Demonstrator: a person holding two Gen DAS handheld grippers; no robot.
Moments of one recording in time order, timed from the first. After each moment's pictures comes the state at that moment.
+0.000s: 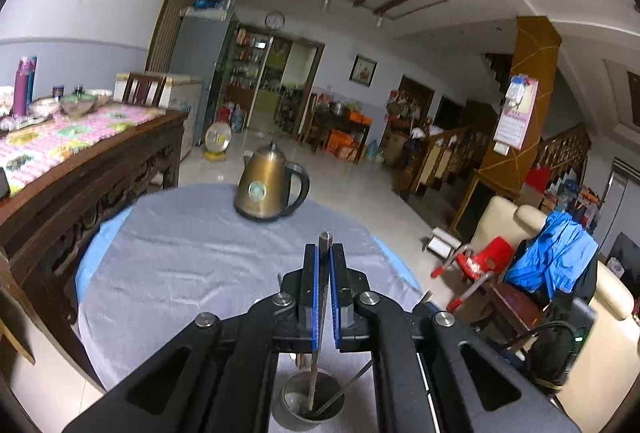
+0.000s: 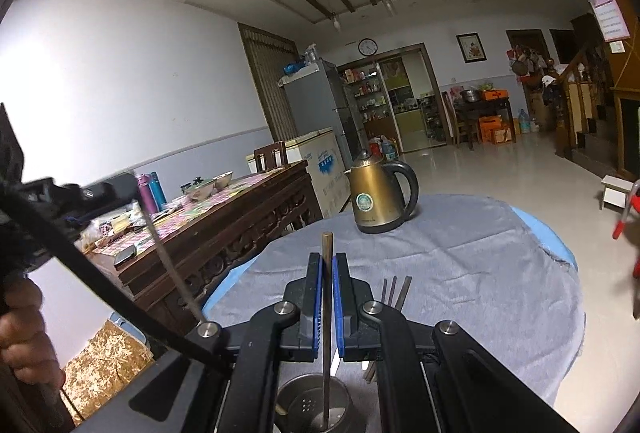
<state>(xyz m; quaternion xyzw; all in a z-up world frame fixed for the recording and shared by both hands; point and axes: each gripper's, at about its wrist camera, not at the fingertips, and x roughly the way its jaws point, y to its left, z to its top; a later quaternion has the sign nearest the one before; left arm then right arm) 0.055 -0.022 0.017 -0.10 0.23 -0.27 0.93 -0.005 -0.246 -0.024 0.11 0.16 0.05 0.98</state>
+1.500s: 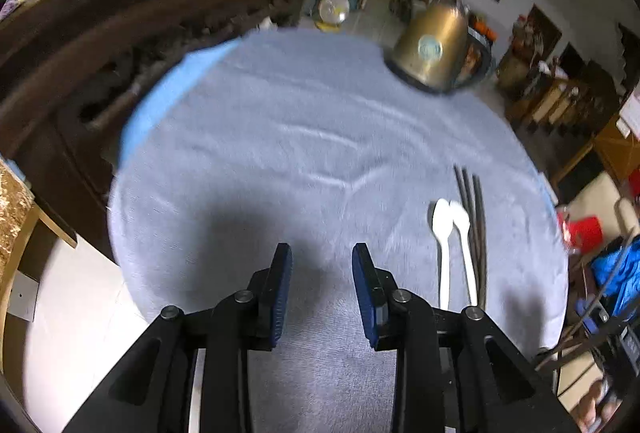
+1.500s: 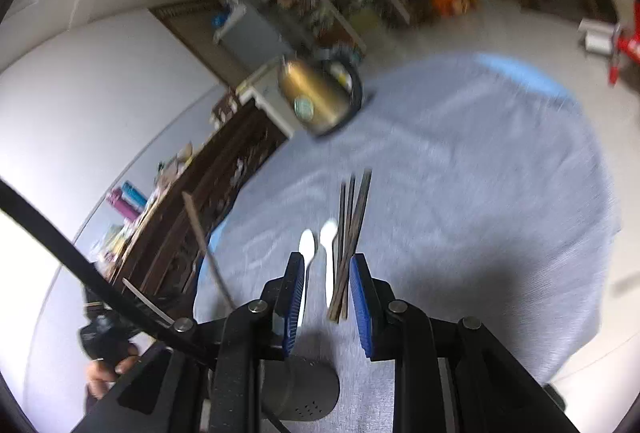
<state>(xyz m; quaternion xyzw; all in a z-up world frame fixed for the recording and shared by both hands) 0.203 0.029 -0.178 -0.10 0.47 -0.10 0.87 0.075 -0.351 -0.150 0.30 0.32 0.06 0.90</state>
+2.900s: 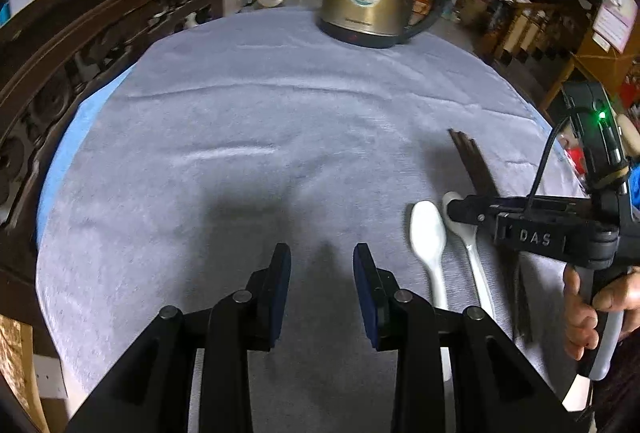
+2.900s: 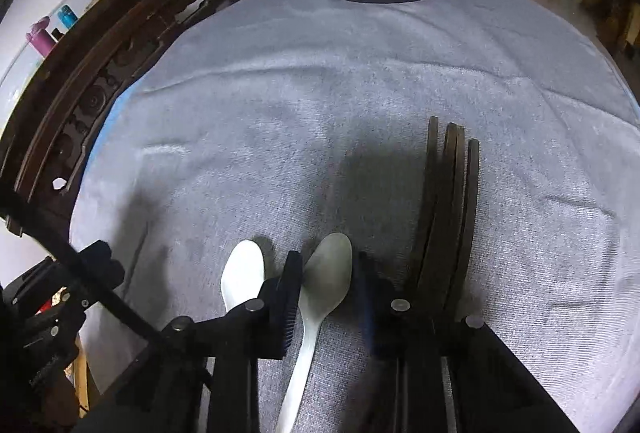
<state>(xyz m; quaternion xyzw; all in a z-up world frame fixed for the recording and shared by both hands) 0.276 -0.058 -0.206 0.01 0.49 -0.18 0.86 0.314 -0.260 -0.228 0.06 0.56 0.08 0.83</state>
